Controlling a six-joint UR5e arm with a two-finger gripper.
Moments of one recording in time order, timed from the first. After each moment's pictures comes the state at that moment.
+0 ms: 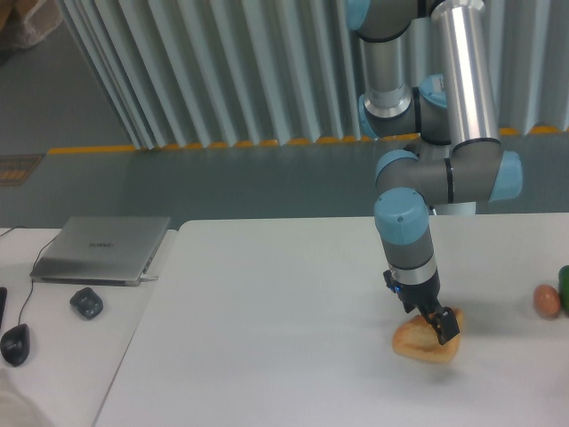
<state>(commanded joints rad) 2.20 -2.00 -1.63 -1.09 1.69 0.95</state>
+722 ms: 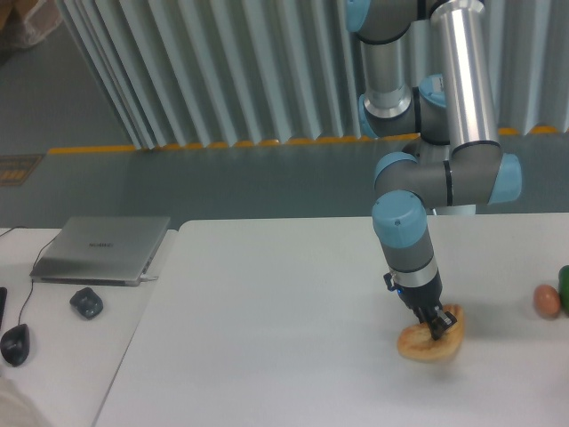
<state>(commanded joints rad) 2.21 -2.00 -1.58 -1.11 1.72 0.95</state>
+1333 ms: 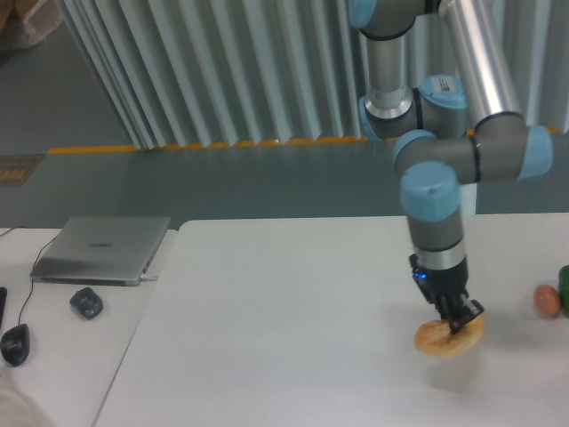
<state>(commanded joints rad) 2.37 -1.93 -1.48 -1.20 1.60 1.15</state>
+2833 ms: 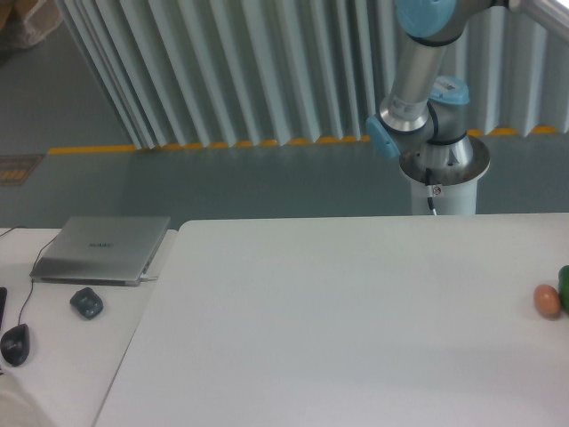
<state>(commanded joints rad) 2.87 -2.02 -1.40 -0.97 1.60 1.68</state>
